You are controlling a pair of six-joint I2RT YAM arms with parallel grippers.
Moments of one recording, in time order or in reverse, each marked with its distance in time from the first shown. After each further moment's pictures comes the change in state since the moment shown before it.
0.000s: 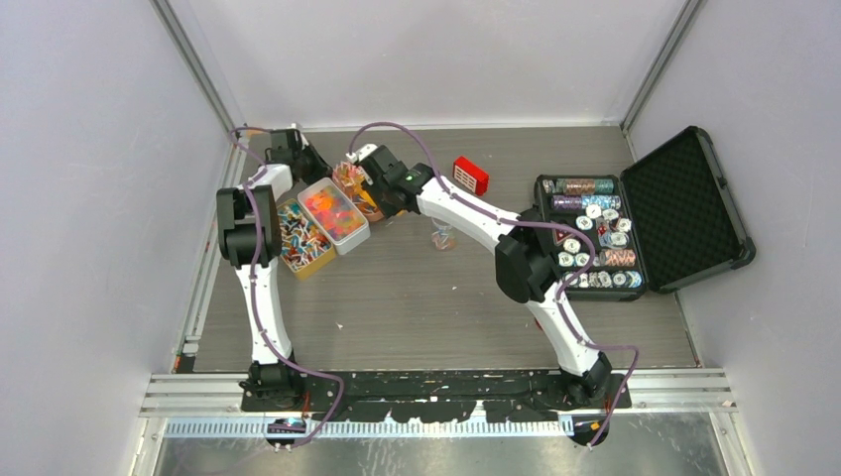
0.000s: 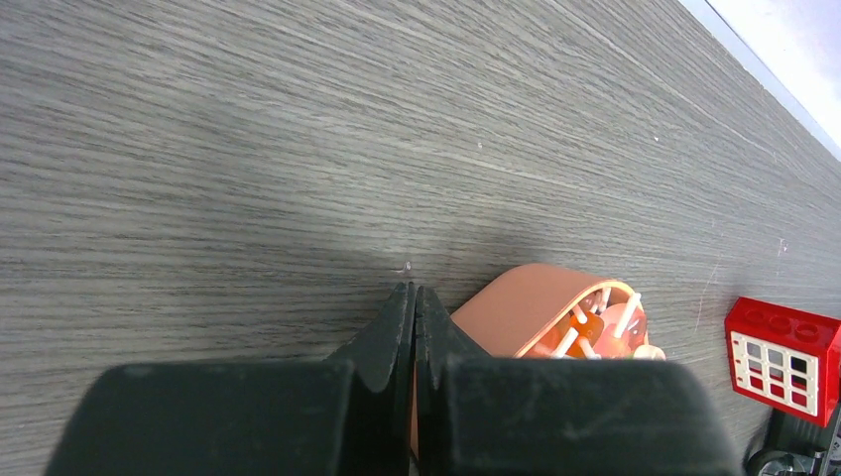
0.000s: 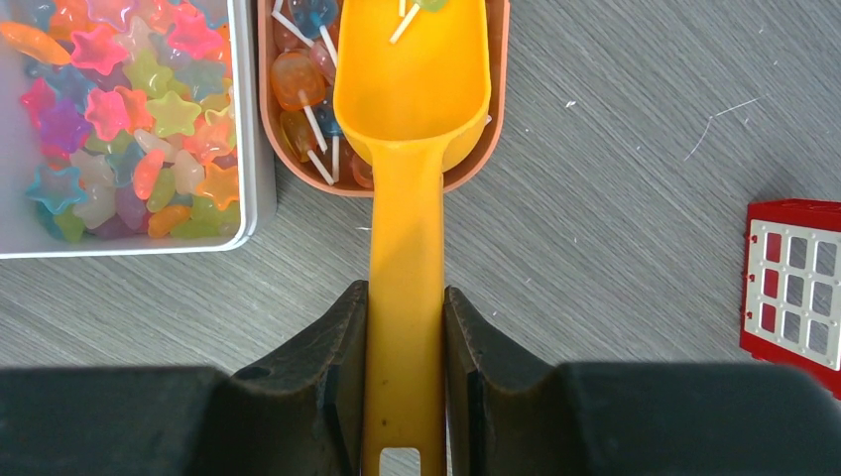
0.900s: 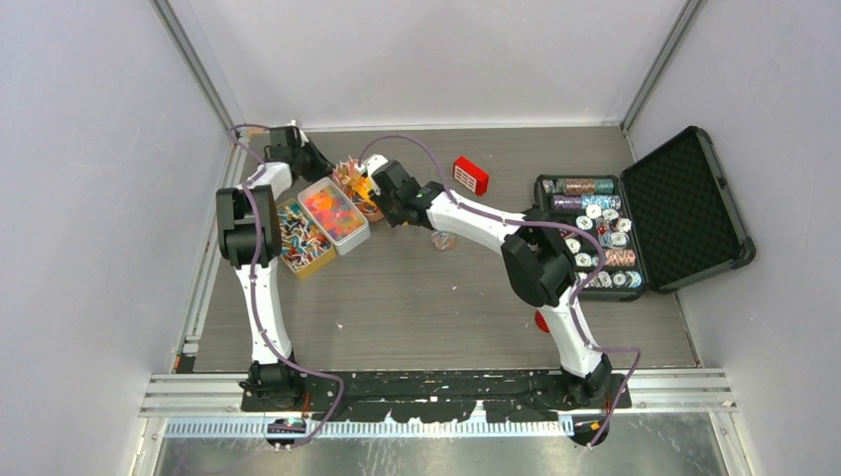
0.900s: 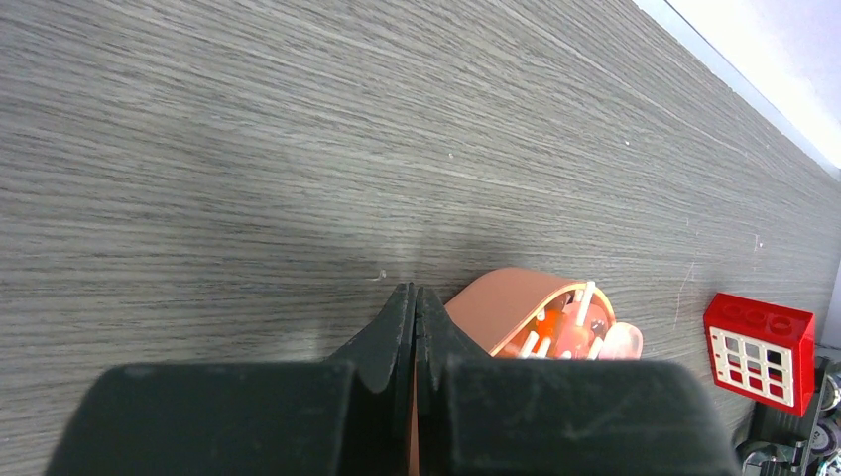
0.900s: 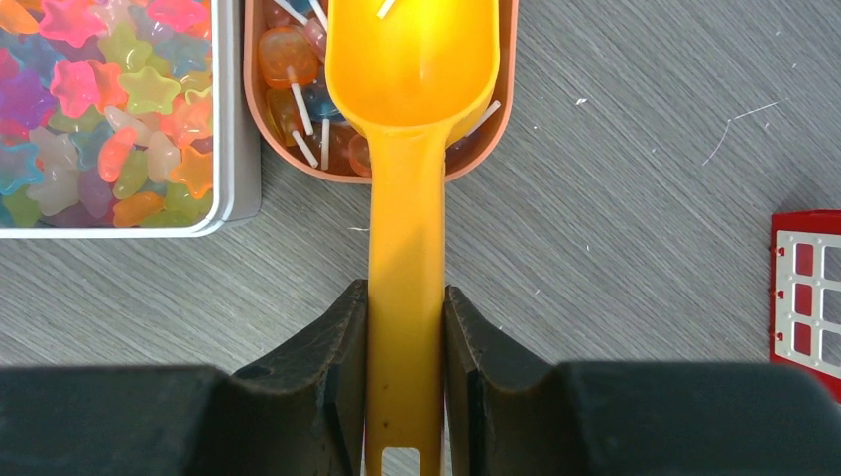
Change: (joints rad) left arm 0.002 0.000 0.021 0.000 0.023 0.000; right arm -0.008 -0.129 -0.356 0.322 -0.009 -0.041
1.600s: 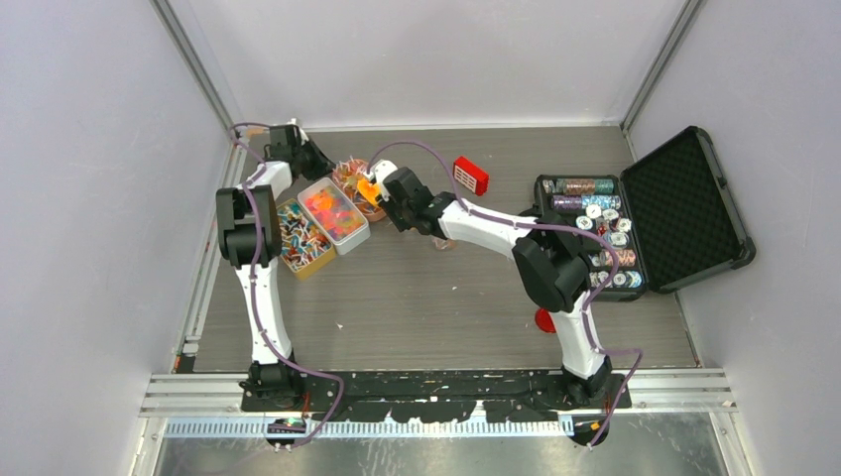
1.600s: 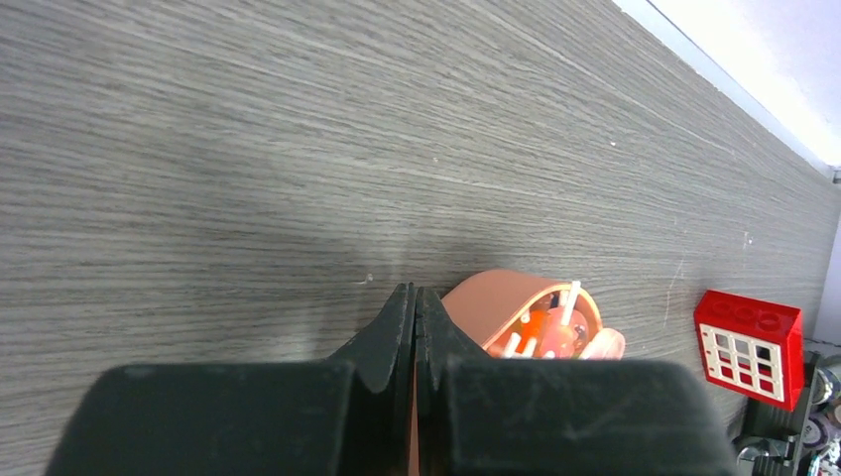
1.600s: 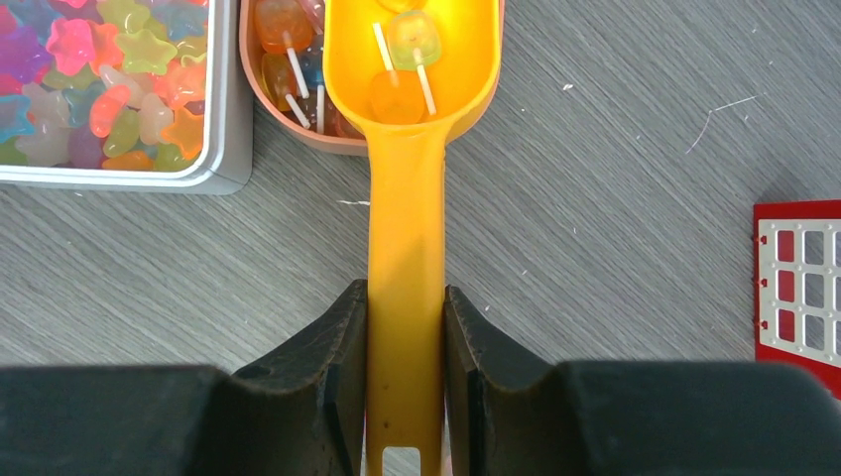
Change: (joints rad) left arm 0.001 0.000 0.008 -0.001 0.008 0.000; right arm -0.008 -0.107 -0.204 0.158 -0.011 -0.039
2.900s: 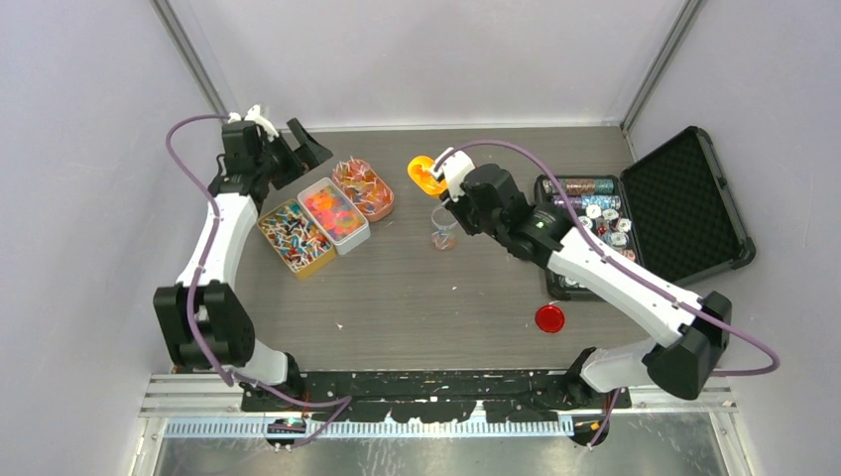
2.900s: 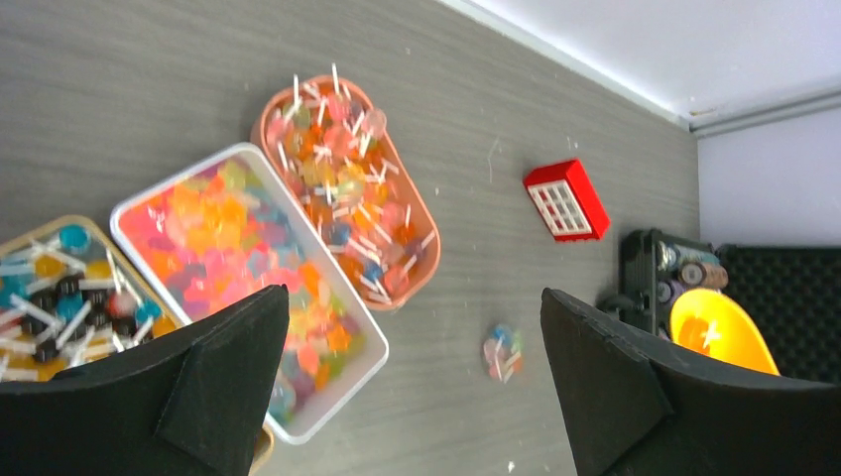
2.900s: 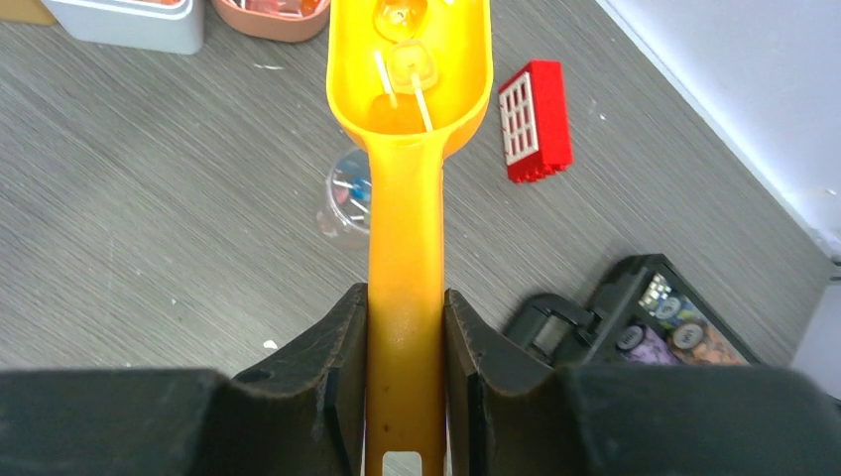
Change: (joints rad) left arm -0.002 -0.824 -0.454 -0.164 -0.033 0.023; right arm -0.012 -0.735 -0.309 -0.288 0.081 -0.103
